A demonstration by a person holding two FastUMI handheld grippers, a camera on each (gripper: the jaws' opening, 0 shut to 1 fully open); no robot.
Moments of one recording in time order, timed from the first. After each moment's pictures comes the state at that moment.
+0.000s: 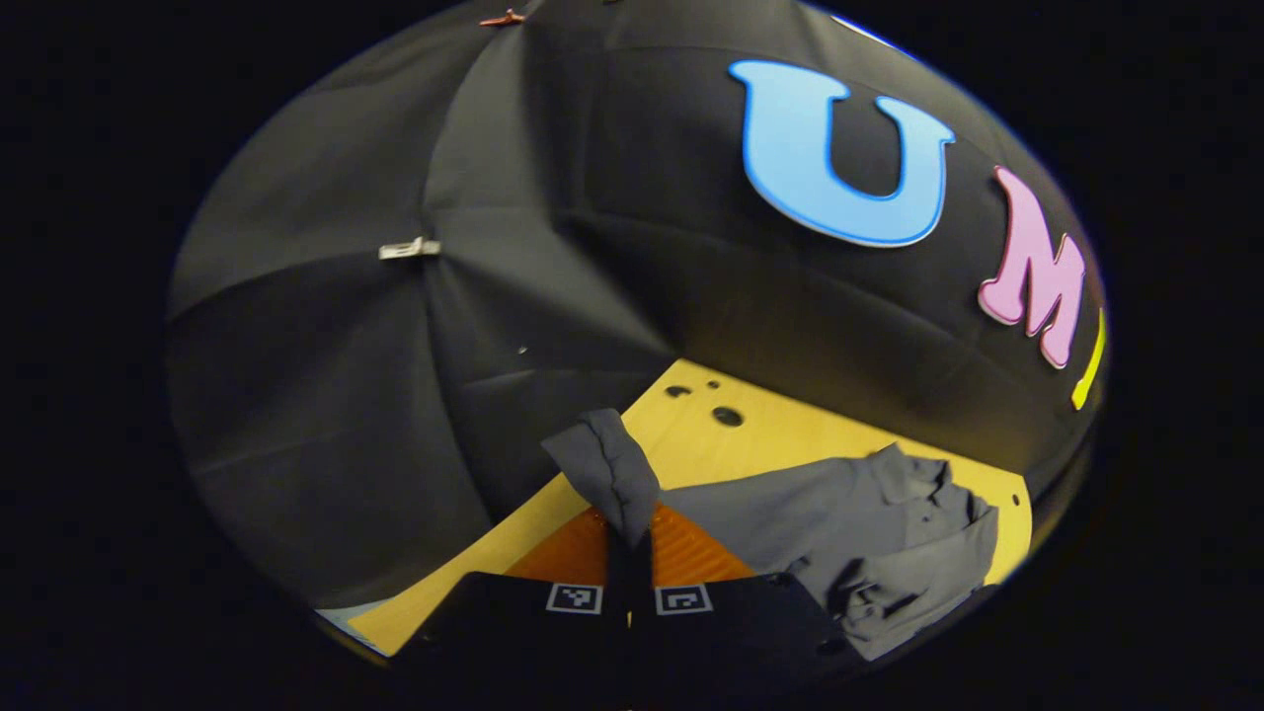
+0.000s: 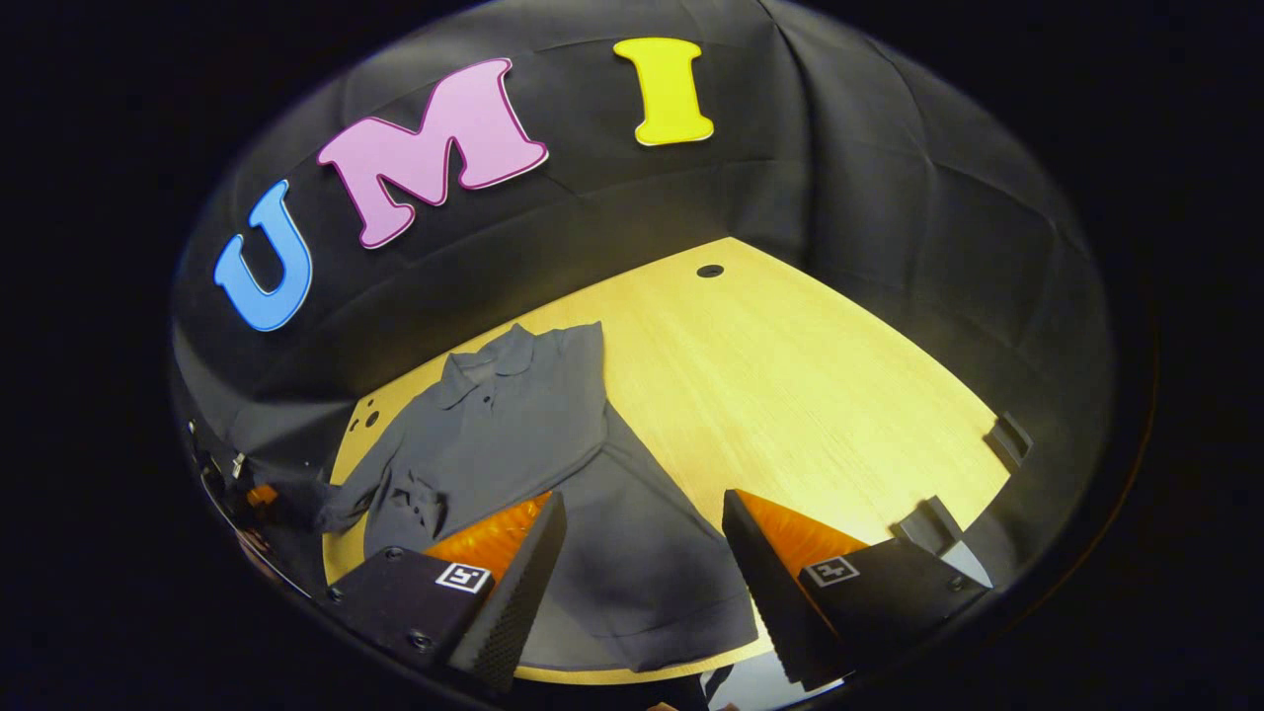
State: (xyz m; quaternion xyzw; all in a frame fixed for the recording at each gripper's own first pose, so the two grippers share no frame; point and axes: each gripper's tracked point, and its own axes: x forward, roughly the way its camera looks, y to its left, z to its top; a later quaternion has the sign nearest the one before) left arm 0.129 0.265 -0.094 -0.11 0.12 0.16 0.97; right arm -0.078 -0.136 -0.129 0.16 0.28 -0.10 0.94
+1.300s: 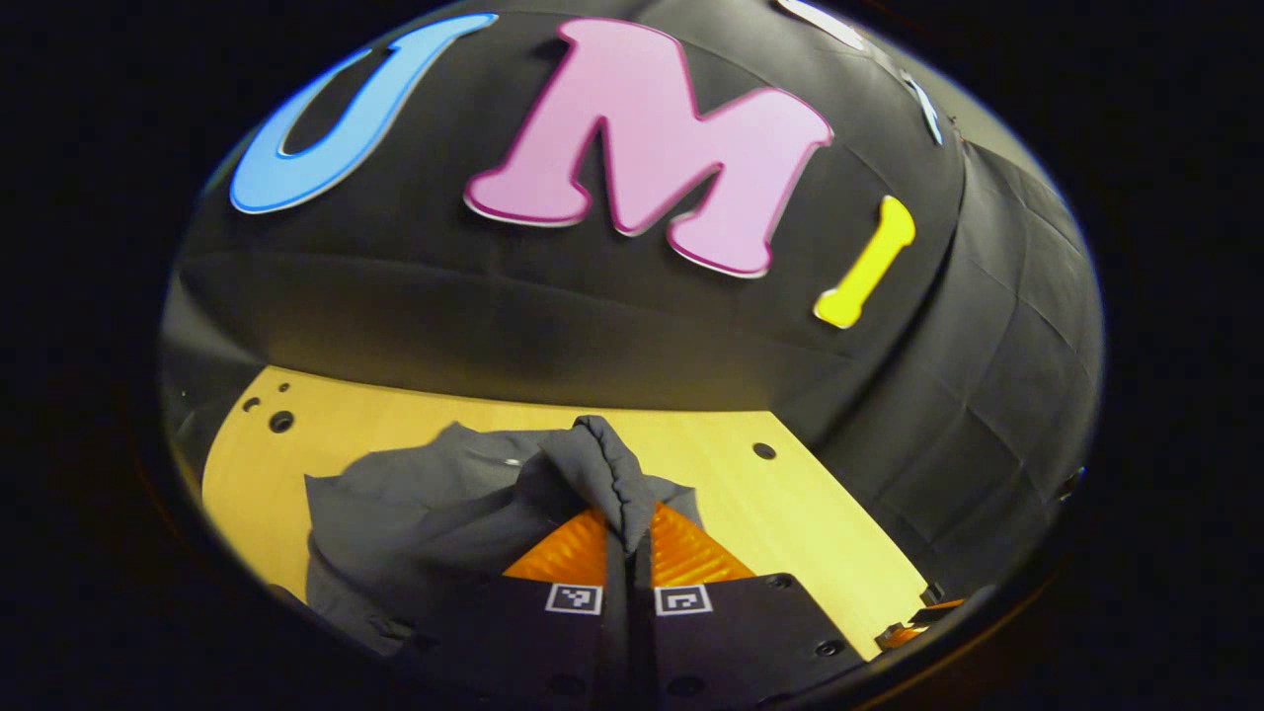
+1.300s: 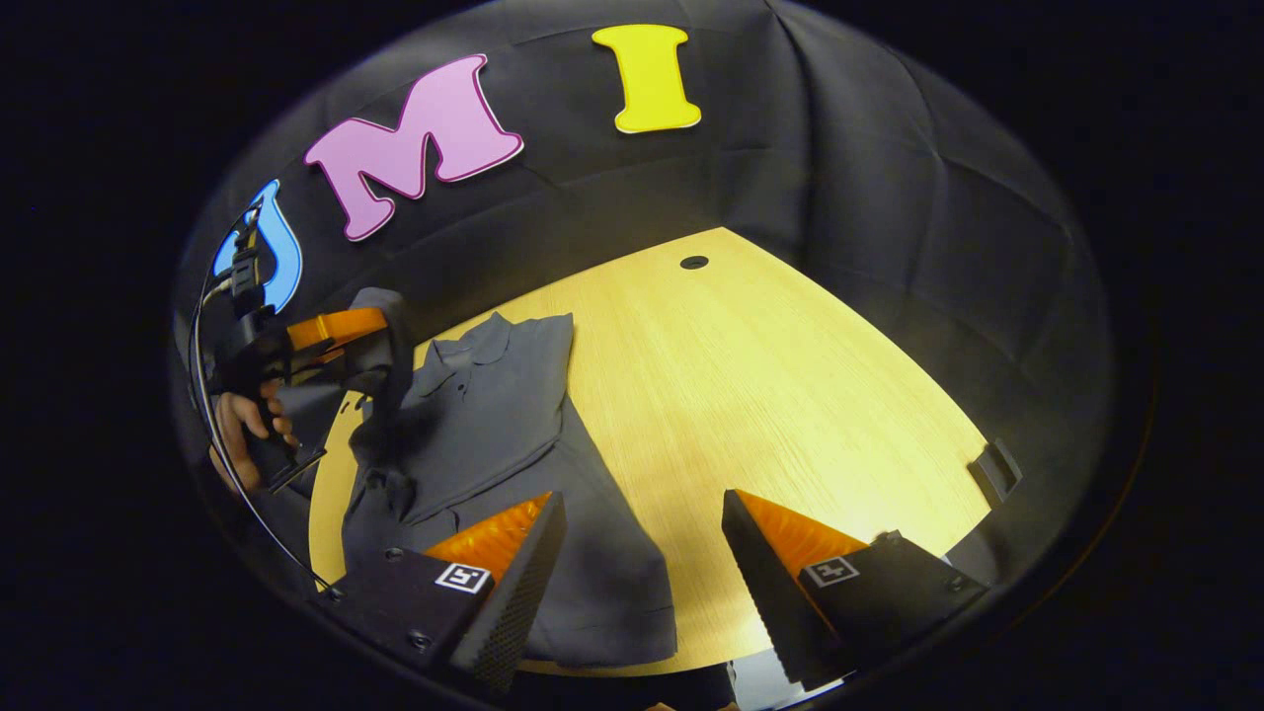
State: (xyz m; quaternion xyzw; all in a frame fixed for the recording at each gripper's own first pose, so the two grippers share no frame) left arm 0.219 -0.214 -0.096 -0.03 0.18 -0.22 0.96; right arm -0.076 -0.193 -0.145 0.15 0.31 -0.07 0.94
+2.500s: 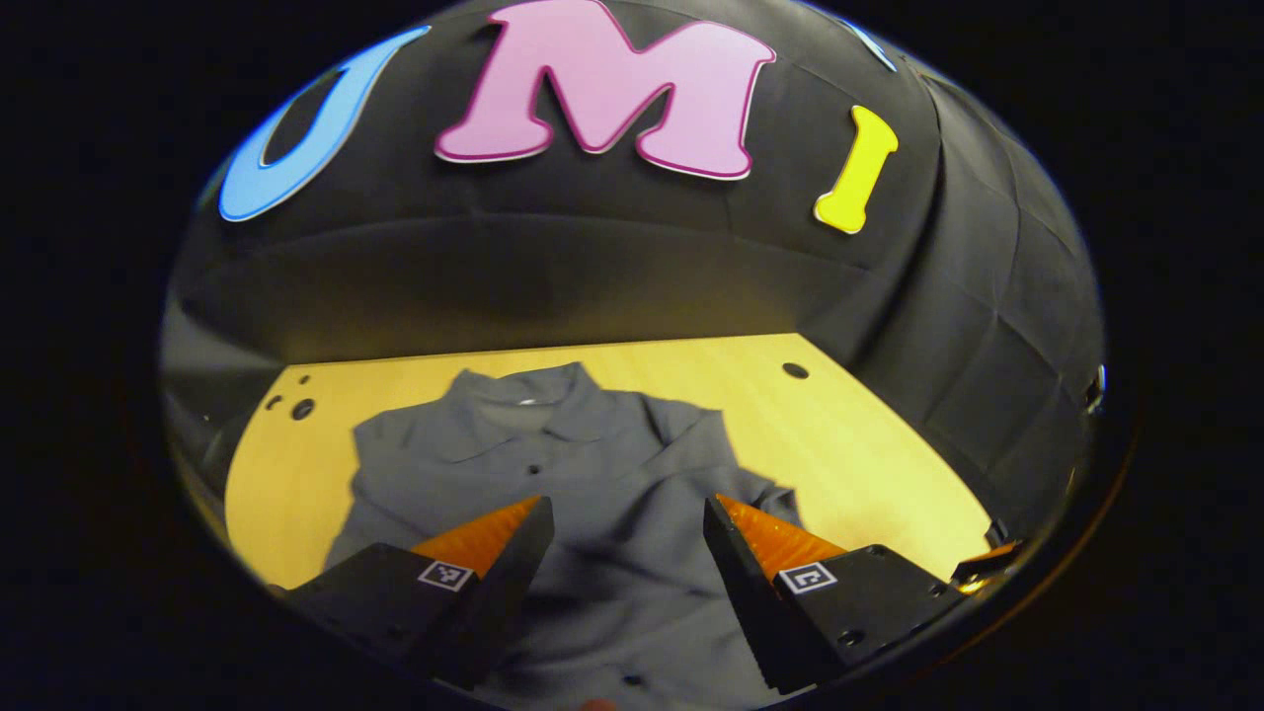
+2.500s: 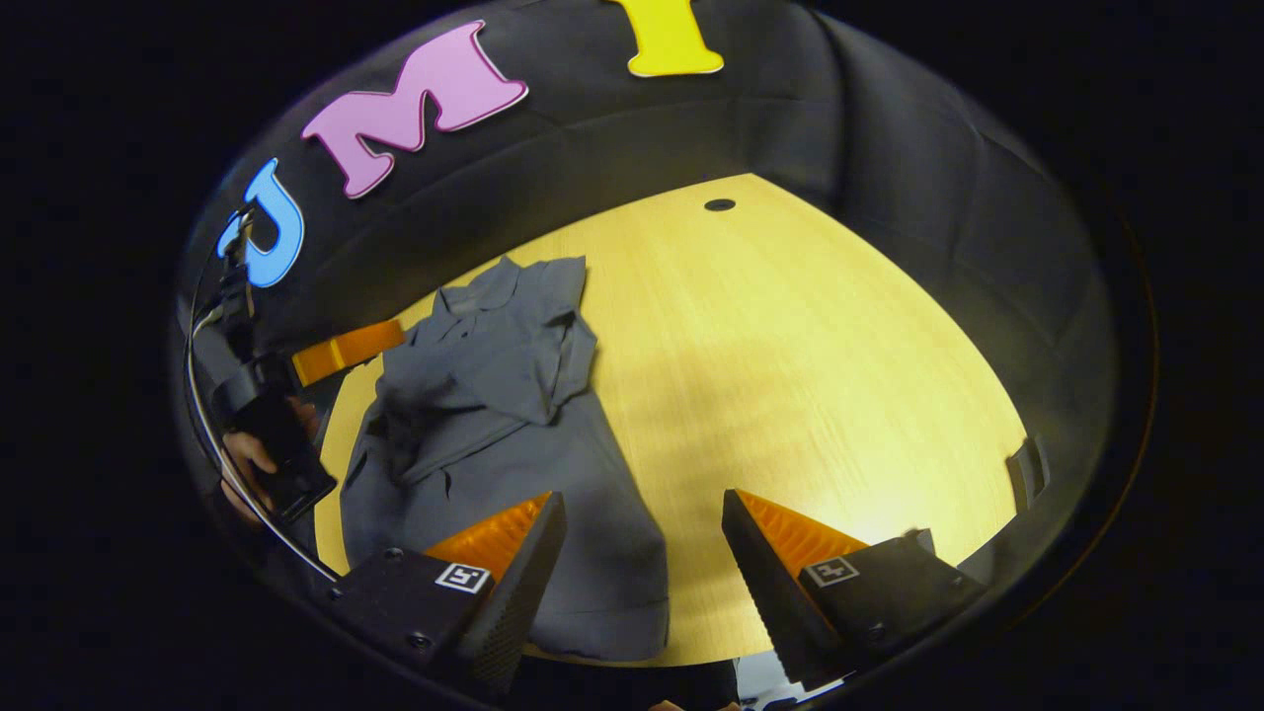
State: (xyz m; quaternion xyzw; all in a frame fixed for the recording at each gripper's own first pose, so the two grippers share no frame) left arm 0.171 -0.141 -0.172 0.05 0.22 -0.14 0.96; right arm -0.074 -0.177 -0.195 0.15 0.39 -0.02 0.91
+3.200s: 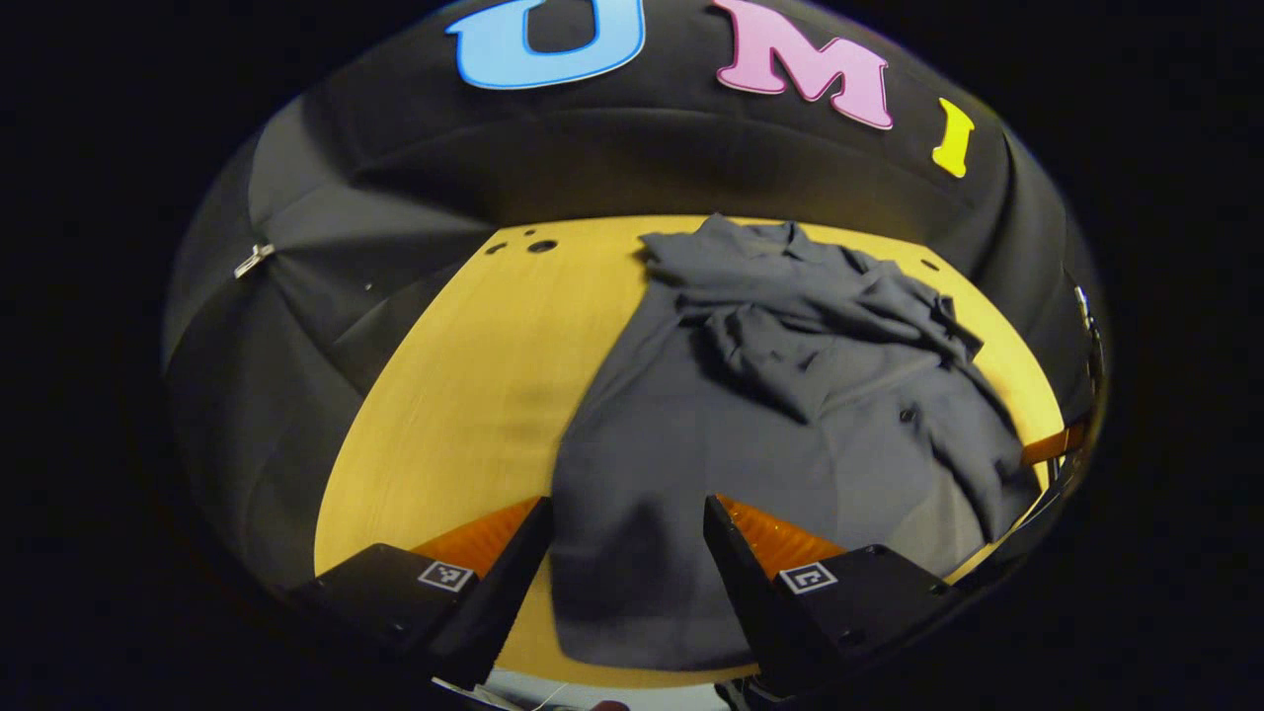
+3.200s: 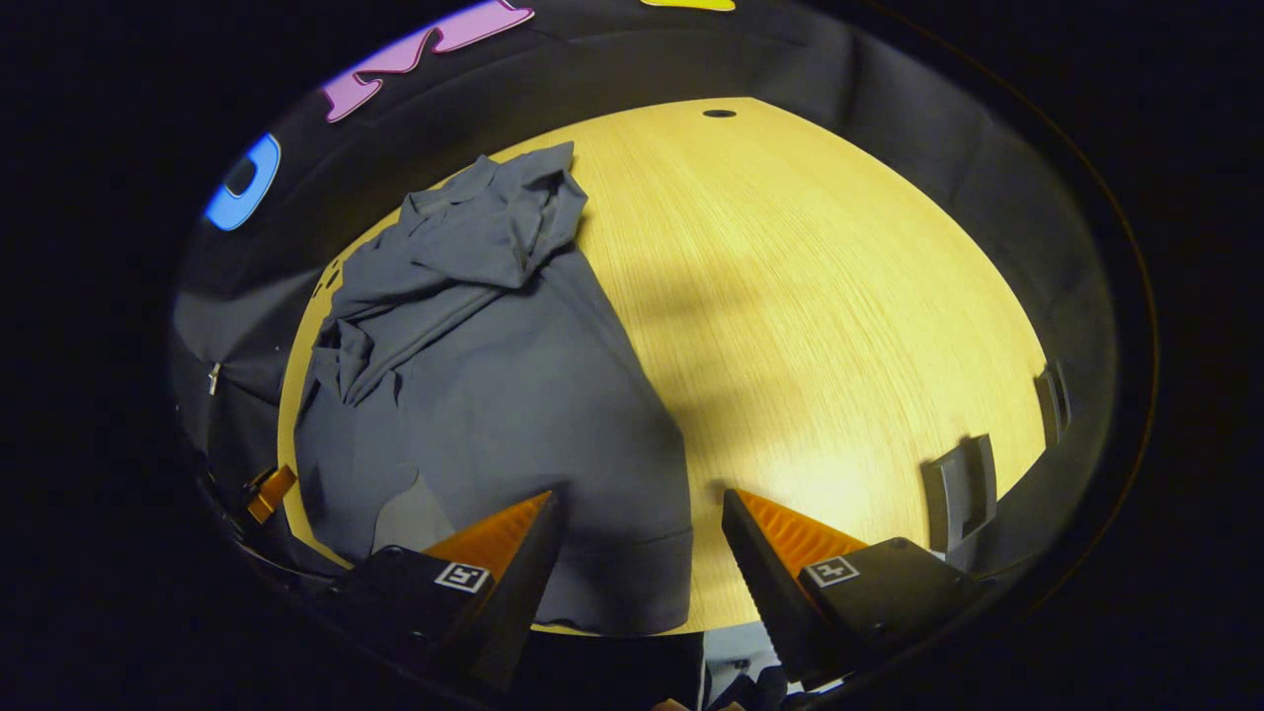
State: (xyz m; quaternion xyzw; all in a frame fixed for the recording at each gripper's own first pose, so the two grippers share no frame) left arm -0.015 0.130 -0.285 0.05 0.34 0.03 0.94; right arm -0.128 -0.146 -0.273 0.13 0.50 -0.04 0.86
